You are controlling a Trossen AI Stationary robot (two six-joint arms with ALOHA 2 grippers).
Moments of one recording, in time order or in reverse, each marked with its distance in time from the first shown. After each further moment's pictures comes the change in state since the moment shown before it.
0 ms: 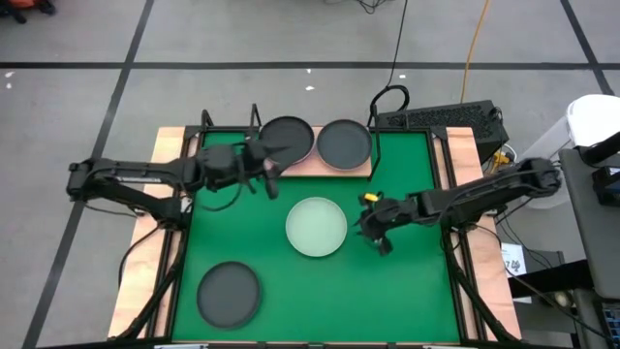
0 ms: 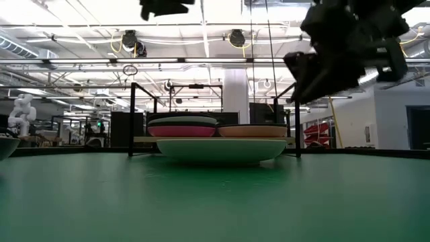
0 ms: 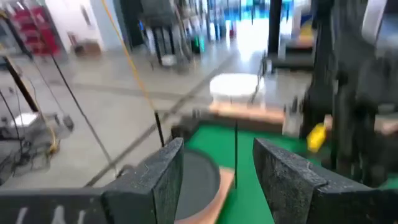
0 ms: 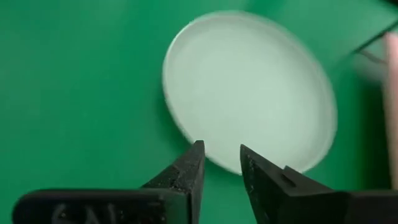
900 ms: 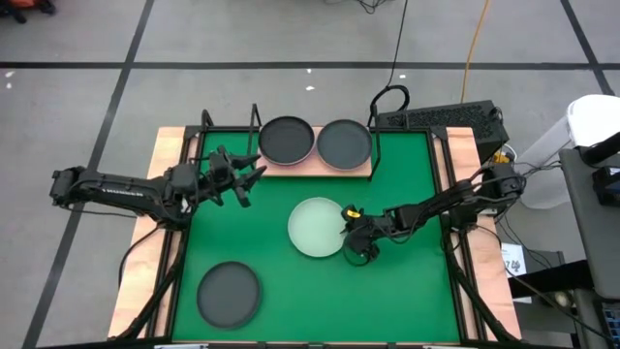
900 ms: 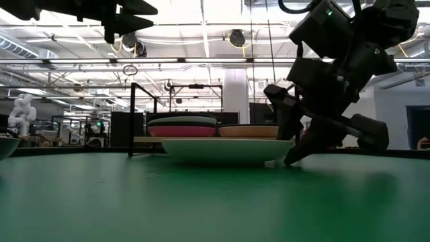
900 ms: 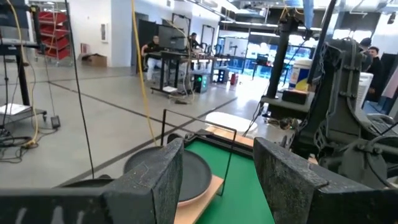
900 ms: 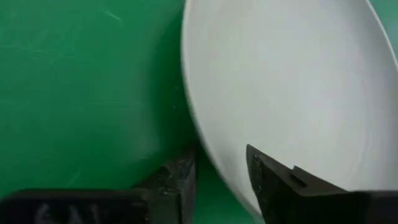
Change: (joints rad) left arm -0.066 -0.343 -0.471 0.342 -0.098 -0.156; right arm 0.028 0.385 0.000 0.284 0.091 -0.243
